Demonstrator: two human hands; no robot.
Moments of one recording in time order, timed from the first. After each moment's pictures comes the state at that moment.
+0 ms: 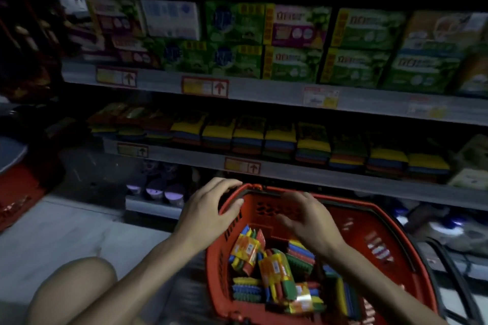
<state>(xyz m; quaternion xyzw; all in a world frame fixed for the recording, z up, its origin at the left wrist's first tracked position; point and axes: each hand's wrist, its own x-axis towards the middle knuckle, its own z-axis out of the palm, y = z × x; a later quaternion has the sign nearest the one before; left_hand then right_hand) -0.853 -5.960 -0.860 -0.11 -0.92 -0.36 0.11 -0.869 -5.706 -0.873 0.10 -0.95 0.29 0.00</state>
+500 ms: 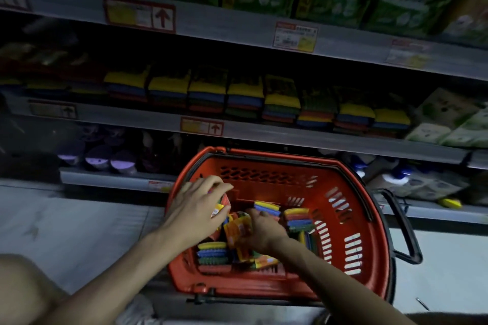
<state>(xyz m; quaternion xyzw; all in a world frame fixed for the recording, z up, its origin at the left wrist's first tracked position) -0.859 -5.917 -0.950 -0.22 -0.95 -0.20 0.03 -0.859 -5.707 -1.027 0.00 -0.94 0.15 -0.30</state>
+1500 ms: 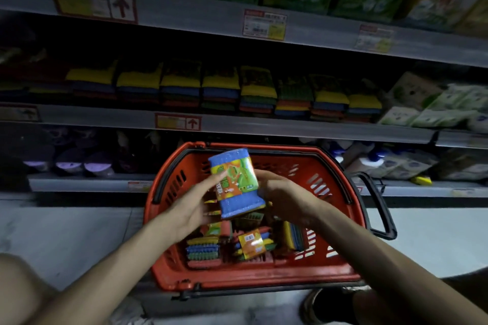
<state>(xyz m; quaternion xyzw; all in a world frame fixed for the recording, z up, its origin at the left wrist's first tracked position) -0.870 -5.870 -0.939 0.15 -0.54 -0.76 -0.33 -0.862 -5.647 -0.918 -0.04 -0.61 0.72 -0.33</state>
